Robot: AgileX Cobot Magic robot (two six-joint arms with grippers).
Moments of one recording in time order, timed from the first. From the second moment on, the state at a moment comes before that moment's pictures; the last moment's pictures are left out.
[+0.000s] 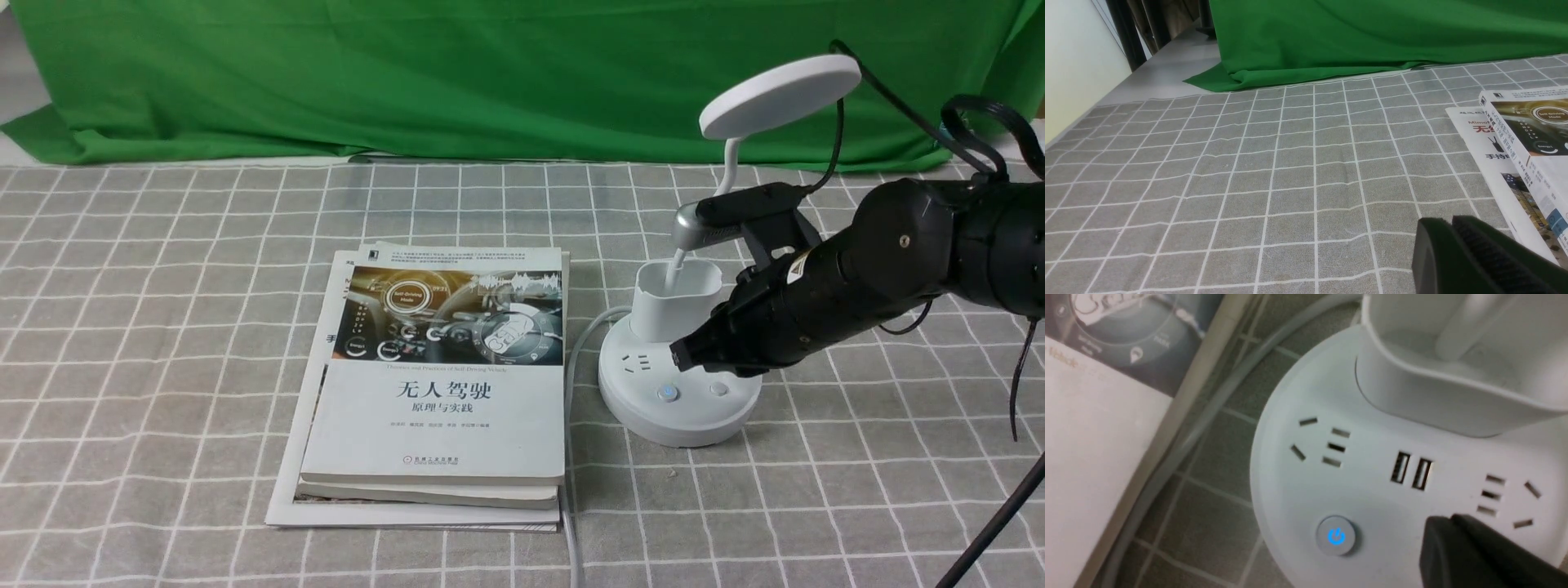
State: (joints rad) right arm 0.41 1.80 -1.14 0.21 0.49 -0.22; left arm 0.08 0.00 0.01 0.06 0.23 0.11
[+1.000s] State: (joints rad) right arm 0.39 1.79 -1.14 0.22 0.54 -0.20; left arm 0.08 0.00 0.01 0.06 0.23 0.11
